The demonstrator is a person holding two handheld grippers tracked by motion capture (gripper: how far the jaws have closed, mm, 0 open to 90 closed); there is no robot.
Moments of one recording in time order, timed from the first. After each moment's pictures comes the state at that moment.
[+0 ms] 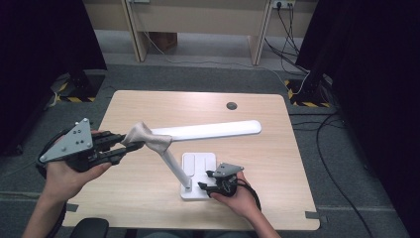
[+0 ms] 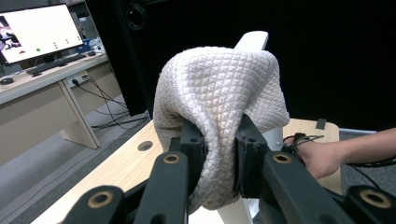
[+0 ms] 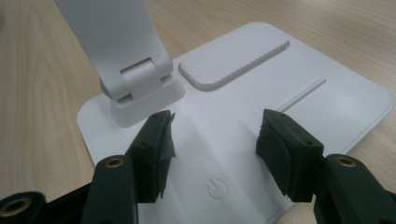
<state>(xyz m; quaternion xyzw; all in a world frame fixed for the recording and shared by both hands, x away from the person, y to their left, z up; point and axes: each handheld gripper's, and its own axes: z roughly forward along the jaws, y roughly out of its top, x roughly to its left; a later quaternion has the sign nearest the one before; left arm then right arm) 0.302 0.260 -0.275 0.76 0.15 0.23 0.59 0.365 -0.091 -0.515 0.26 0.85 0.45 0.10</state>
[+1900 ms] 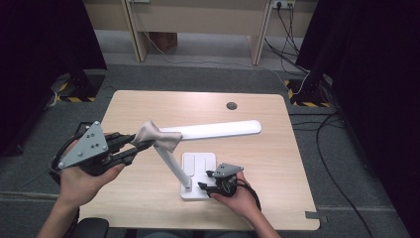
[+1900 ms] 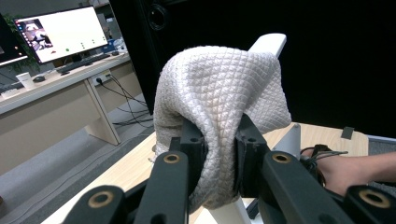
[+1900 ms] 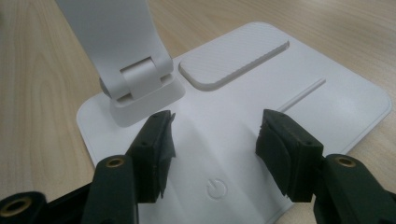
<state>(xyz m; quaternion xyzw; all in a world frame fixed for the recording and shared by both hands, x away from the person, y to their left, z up) 0.294 0.233 -0.276 0.75 0.18 0.27 0.58 0.364 -0.091 -0.515 0.26 0.85 0.45 0.10</state>
